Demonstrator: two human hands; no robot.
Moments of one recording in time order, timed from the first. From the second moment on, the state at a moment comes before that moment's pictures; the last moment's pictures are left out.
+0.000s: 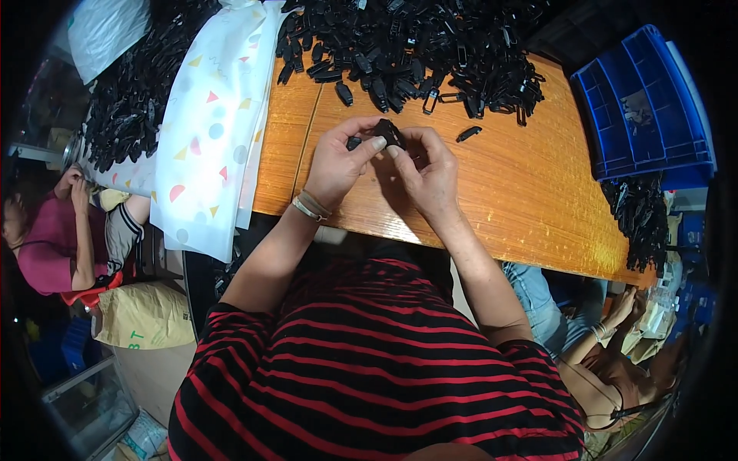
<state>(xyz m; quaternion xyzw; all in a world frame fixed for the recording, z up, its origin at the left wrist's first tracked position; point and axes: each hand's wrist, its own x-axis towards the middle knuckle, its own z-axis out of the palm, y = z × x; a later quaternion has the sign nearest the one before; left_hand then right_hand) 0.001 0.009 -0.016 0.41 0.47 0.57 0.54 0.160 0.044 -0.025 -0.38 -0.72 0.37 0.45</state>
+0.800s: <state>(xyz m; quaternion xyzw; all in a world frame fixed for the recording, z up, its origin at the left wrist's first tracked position) 0.010 -0.022 -0.007 0.43 0.41 0.59 0.55 0.153 0.018 -0.015 -0.32 -0.80 0.31 0.39</state>
